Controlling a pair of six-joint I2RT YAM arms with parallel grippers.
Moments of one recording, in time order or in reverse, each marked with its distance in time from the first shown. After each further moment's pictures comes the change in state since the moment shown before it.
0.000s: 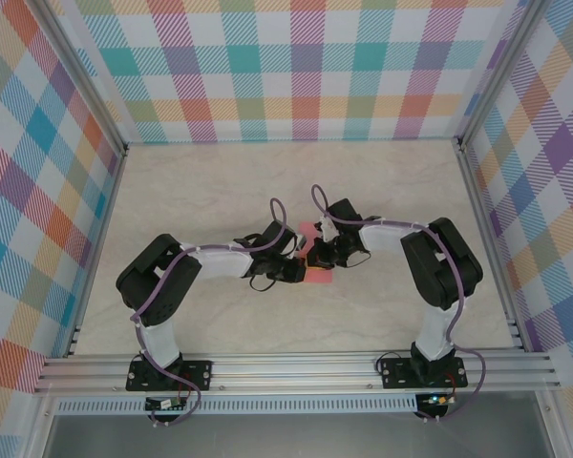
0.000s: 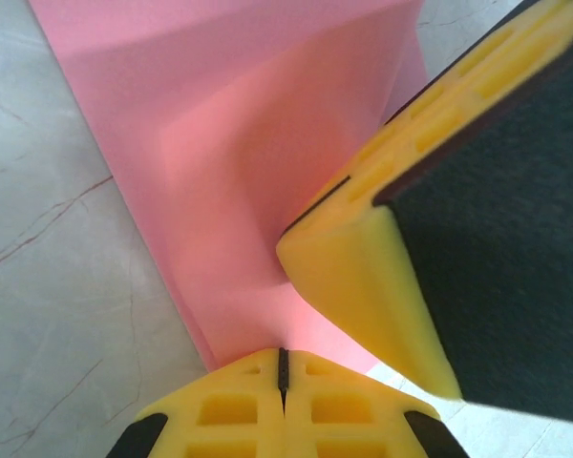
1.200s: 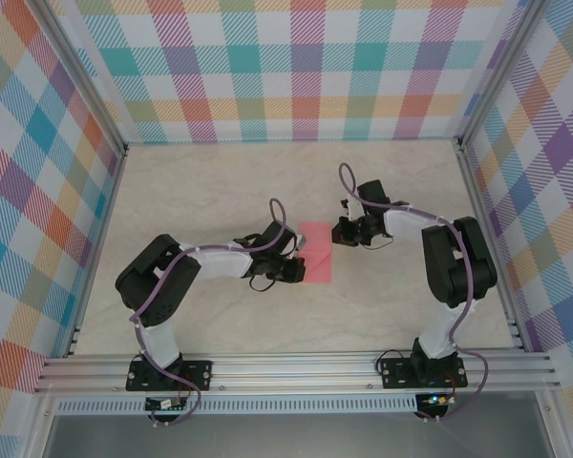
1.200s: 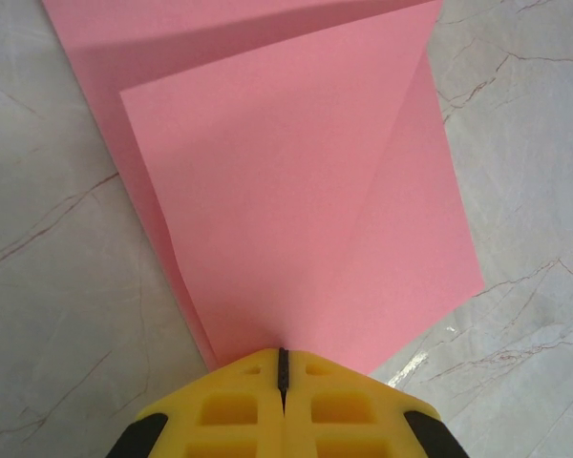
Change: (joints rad) left arm 0.000 -0.005 -0.001 -0.008 -0.008 -0.003; right arm -0.193 -0.060 0.052 -0.048 0.070 -0.180
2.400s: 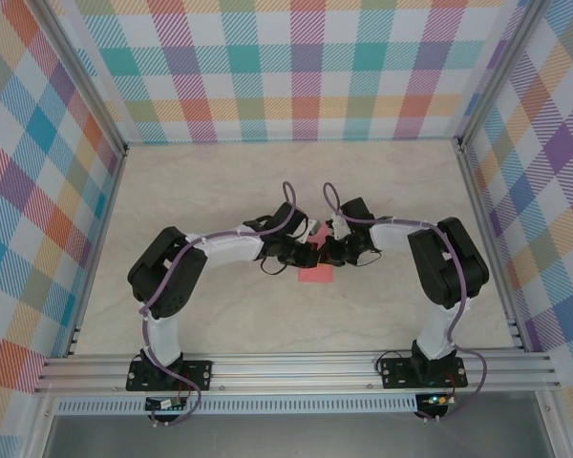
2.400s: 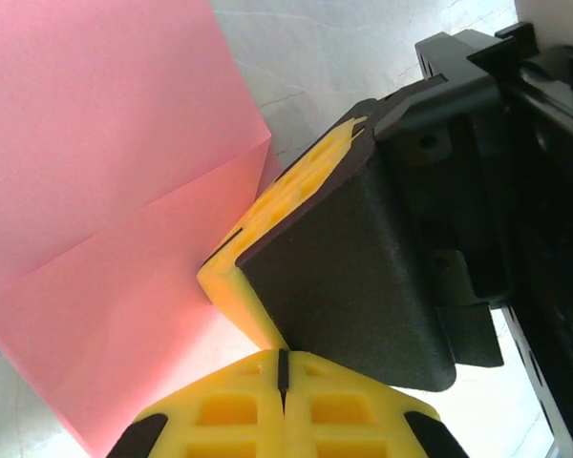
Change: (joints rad) left arm 0.004 0.088 0.235 -0.121 0.102 0.055; right arm 0.109 0.043 -0.098 0.073 -0.068 0.090
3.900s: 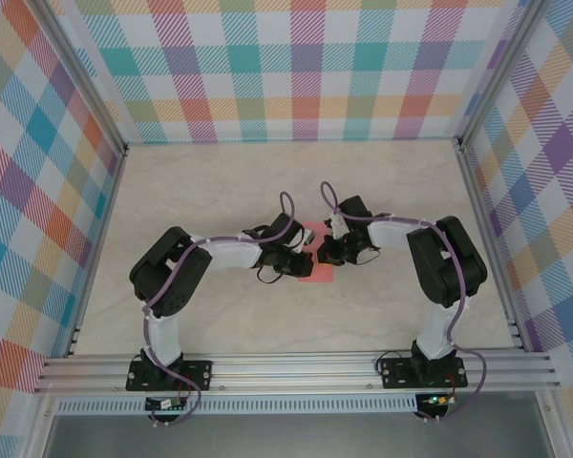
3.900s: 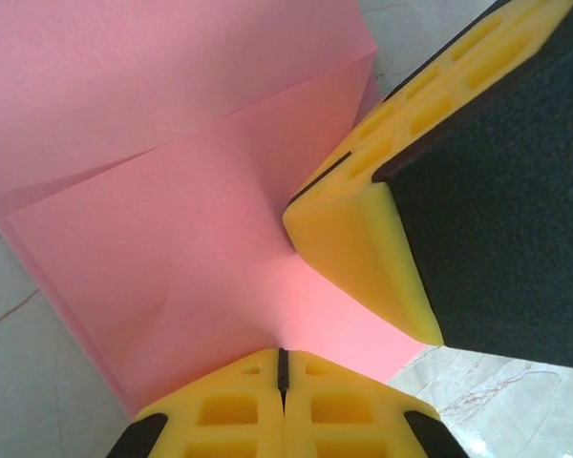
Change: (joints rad) left arm 0.003 0.010 -0.102 0.069 -0.037 0.005; right arm 0.000 0.013 0.040 -0.062 0.020 -0.014
